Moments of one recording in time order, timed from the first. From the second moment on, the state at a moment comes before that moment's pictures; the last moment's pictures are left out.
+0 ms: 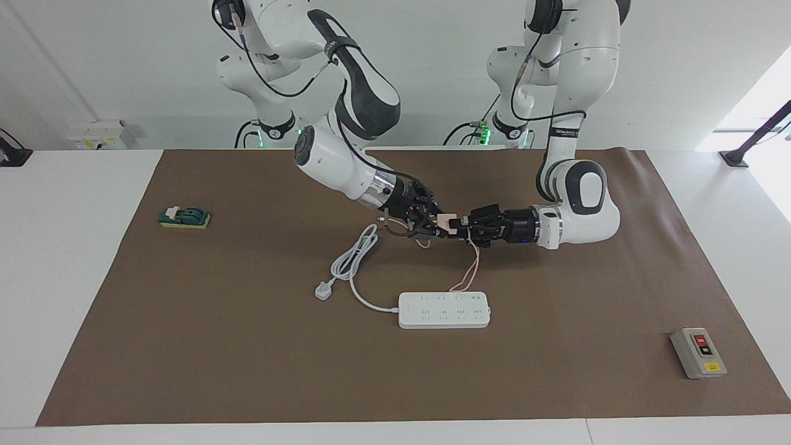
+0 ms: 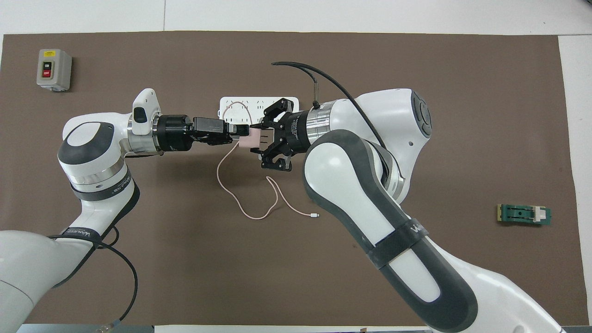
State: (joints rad) left arm -0.19 0.36 0.04 -1.95 -1.62 1.64 0.73; right arm 0.55 0.35 -0.03 -1.69 1.02 2.30 1.52
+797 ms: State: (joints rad) left arm -0.19 0.33 0.05 -1.94 -1.56 1.73 0.68; right arm 0.57 0.35 -0.04 -1.69 1.03 2.33 1.58
